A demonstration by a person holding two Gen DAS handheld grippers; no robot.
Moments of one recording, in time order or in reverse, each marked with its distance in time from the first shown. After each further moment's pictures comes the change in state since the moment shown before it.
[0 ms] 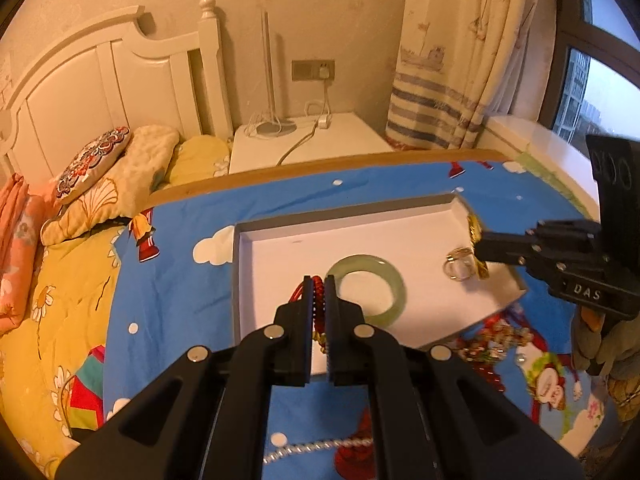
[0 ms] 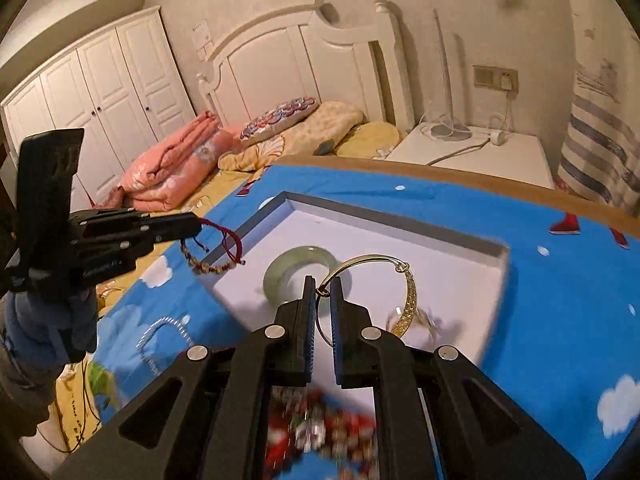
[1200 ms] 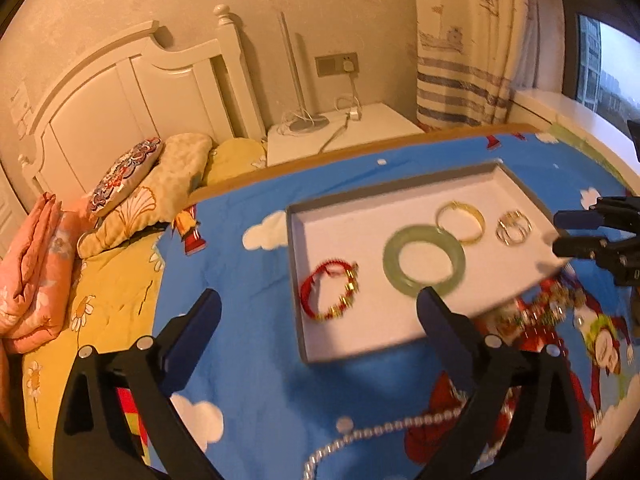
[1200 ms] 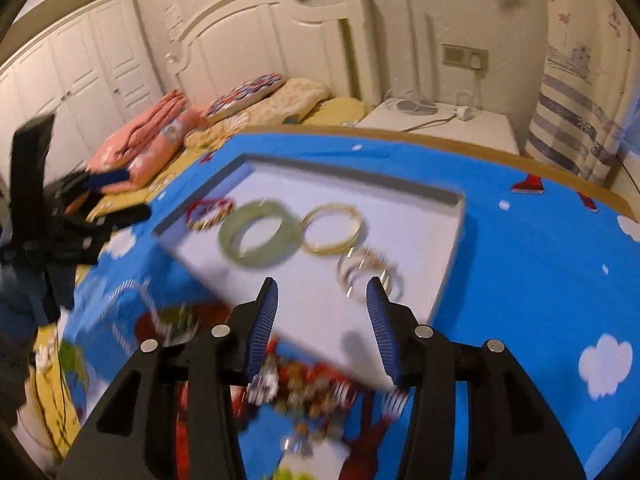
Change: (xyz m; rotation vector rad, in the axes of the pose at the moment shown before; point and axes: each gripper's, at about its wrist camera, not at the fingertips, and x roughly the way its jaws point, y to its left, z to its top) left arm -0.008 0.014 -0.031 0.076 -0.003 0.144; right arm -0.022 -0.005 -0.054 -0.026 0.072 -0.099
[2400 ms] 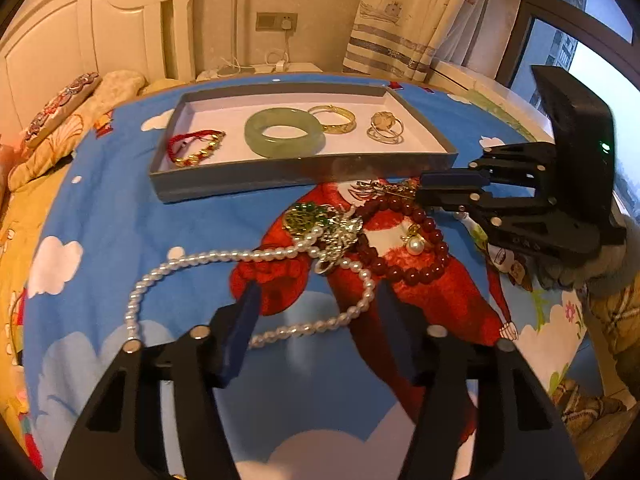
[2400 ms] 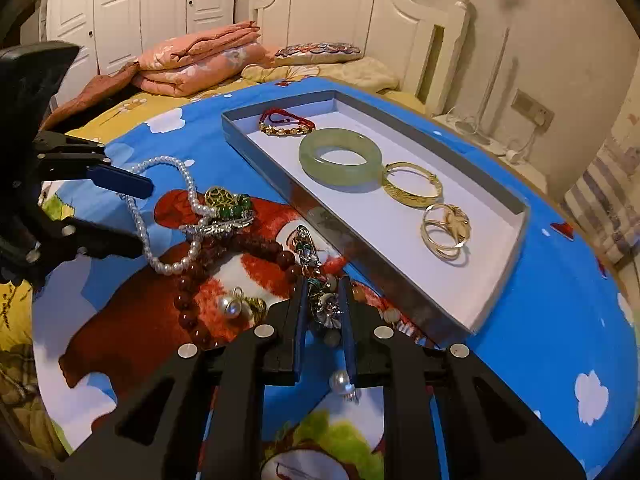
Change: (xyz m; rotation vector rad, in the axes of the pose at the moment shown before) left arm -0.030 -0.068 -0.100 -0.095 0.111 -0.314; right arm 0.009 0.056 -0.044 -0.349 0.039 -0.044
